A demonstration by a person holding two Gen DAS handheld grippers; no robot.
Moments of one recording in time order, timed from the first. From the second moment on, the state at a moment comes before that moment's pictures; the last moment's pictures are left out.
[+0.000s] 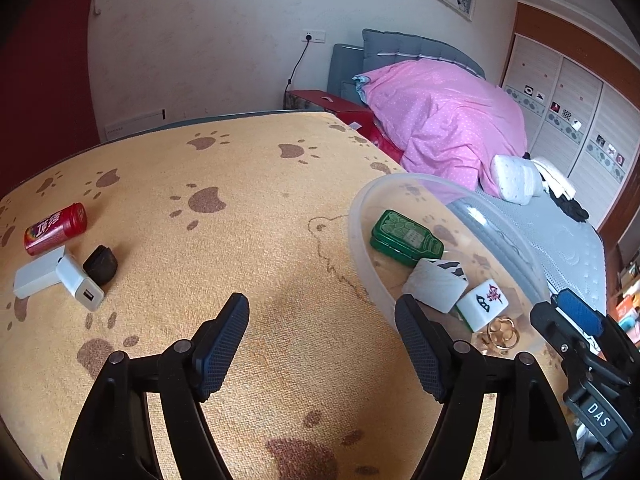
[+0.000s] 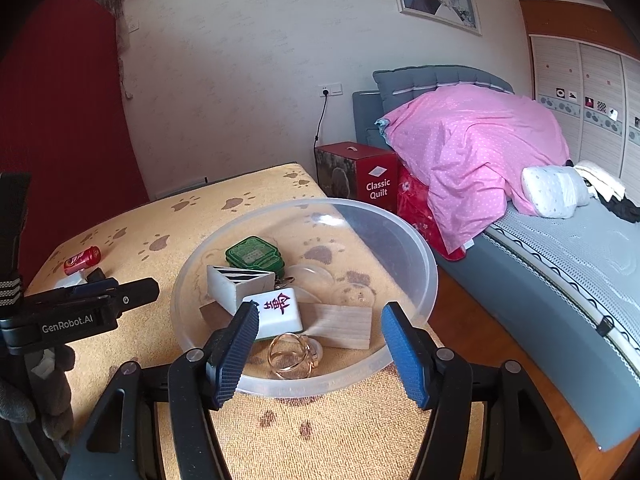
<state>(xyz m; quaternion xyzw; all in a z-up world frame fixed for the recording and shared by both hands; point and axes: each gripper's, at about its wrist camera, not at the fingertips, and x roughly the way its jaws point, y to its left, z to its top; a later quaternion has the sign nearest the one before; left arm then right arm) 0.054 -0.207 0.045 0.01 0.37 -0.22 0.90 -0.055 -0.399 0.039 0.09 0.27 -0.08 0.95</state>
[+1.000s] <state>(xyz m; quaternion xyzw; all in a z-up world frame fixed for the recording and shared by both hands) 0.079 -0.063 0.041 0.00 0.37 -0.08 0.93 -0.055 -0.324 0.041 0.06 0.30 0.02 0.95</state>
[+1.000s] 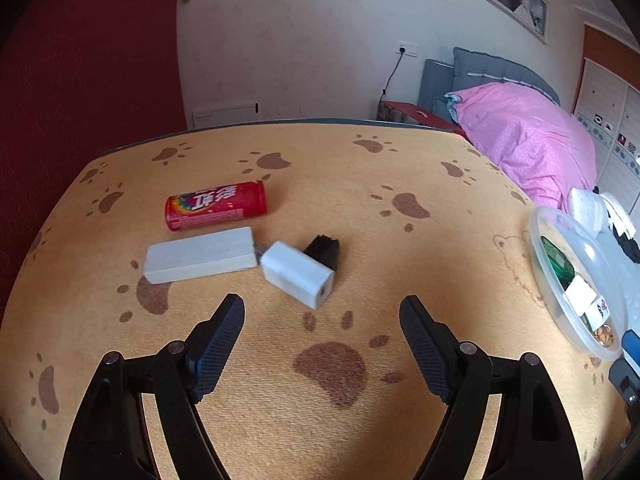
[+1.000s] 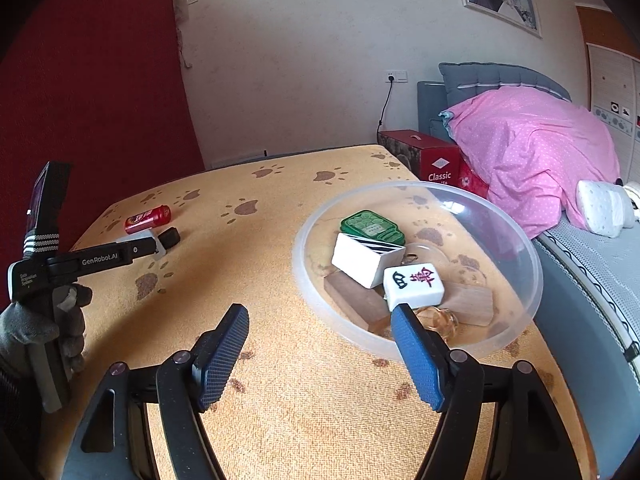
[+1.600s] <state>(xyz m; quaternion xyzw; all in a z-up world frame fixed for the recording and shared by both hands) 0.121 -0.052 0.025 0.02 0.38 -0.08 0.92 -0.053 -0.303 0.035 0.05 0.32 0.05 0.94</state>
